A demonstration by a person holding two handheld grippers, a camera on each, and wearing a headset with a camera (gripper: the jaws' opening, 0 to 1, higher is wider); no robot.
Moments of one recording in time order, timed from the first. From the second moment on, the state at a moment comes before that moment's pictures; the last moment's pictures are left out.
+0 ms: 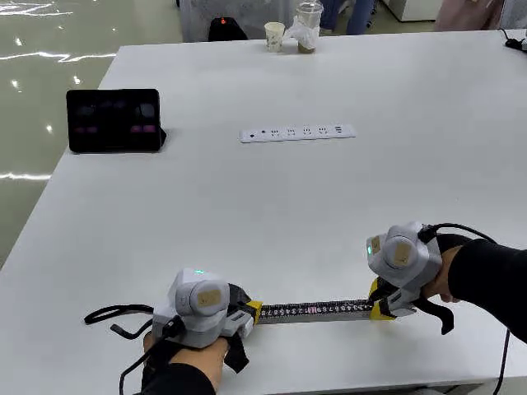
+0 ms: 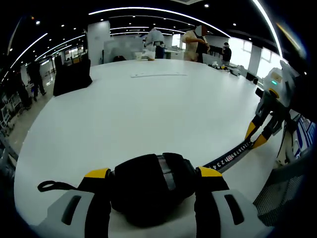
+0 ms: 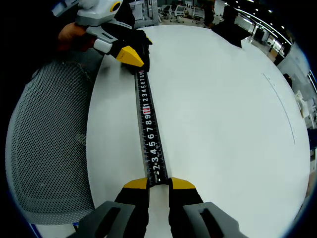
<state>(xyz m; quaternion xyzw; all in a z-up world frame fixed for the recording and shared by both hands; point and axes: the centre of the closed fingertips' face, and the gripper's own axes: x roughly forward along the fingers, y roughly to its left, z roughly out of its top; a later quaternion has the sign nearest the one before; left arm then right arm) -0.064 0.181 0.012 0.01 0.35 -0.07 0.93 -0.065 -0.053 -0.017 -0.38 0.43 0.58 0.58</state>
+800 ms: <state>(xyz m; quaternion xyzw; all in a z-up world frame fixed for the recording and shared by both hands) -0.064 0.181 0.012 0.01 0.35 -0.07 0.93 -0.066 -0.045 -0.016 -0.39 0.43 0.57 0.58</state>
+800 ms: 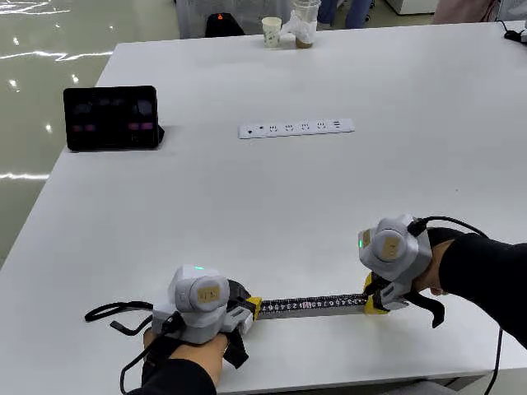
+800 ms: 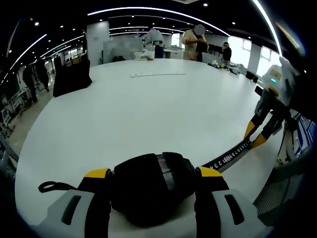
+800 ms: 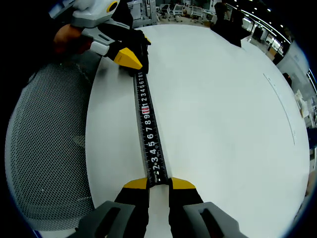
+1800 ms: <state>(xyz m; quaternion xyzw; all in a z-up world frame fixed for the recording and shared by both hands) -0.064 0.181 0.011 0.02 0.35 -0.07 0.93 -0.067 -0.034 -0.016 -0.39 0.43 0.58 0.57</state>
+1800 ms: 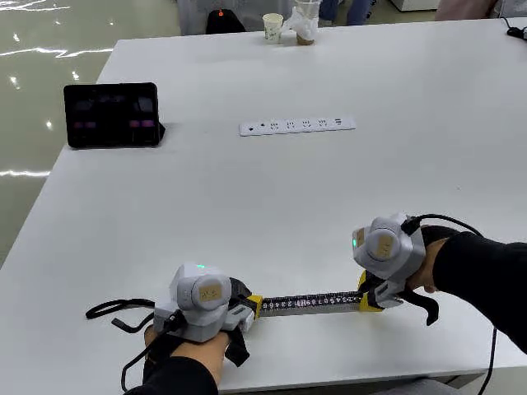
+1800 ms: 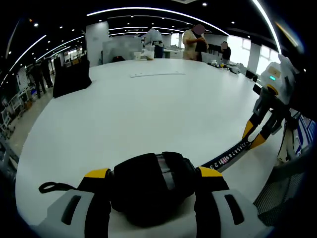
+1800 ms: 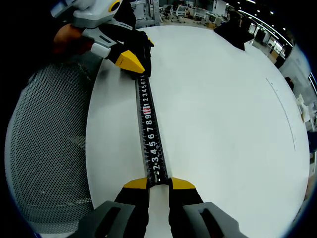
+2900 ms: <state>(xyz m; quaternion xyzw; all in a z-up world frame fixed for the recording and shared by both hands) -0.064 0.181 0.011 0.02 0.35 -0.07 0.93 -0.066 -0.021 -0.017 -0.39 0.44 0.58 0.56</state>
